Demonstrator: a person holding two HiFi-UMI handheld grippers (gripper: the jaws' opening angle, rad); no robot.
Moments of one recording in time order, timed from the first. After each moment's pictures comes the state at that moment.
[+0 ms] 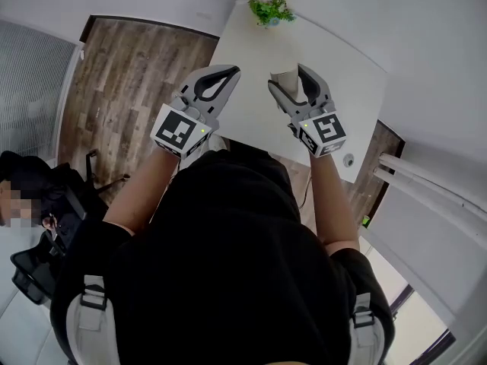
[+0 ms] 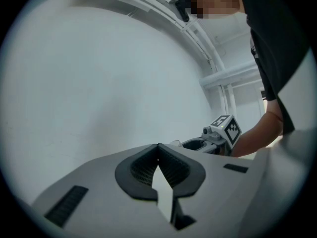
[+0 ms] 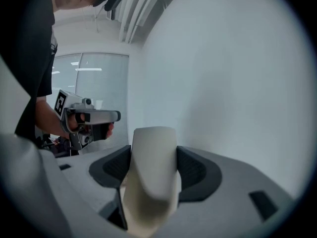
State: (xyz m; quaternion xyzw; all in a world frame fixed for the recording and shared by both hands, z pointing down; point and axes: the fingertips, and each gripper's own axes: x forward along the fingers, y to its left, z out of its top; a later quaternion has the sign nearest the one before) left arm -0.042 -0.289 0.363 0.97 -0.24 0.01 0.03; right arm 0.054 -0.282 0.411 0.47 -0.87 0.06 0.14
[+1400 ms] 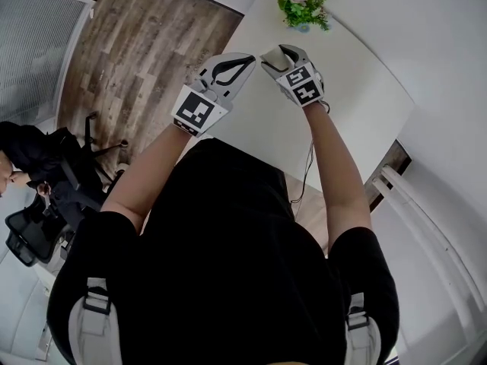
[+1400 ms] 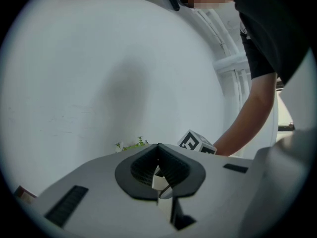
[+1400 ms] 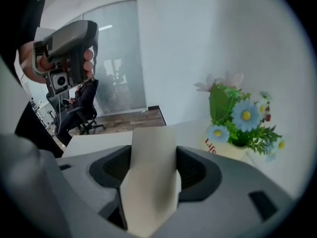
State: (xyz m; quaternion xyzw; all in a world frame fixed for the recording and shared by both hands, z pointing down) left arm -0.005 -0.392 0.494 0.96 -0.28 0.07 0.06; right arm 0.048 -0.420 0.668 0.30 -0.86 0.14 0.38
